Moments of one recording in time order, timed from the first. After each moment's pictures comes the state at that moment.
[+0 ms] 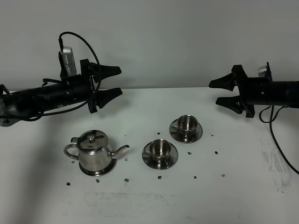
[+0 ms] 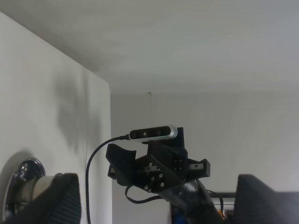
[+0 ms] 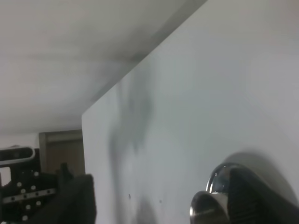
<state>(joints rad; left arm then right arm) 0.00 2.53 -1.85 -1.76 1.07 0.68 -0.04 2.42 -1.78 1.46 1.00 -0.59</state>
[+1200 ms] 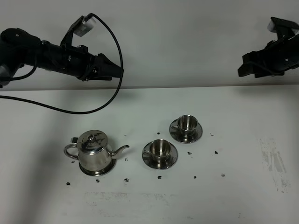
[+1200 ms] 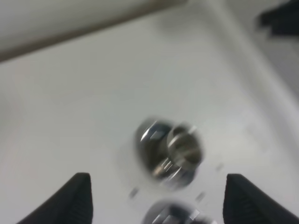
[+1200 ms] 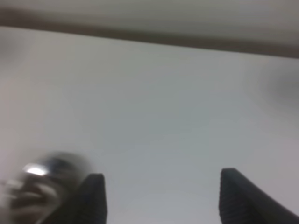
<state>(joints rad) -0.03 2.49 -2.36 -0.94 1.14 0.67 -0.04 2.38 -2.32 0.48 1.13 -0.40</state>
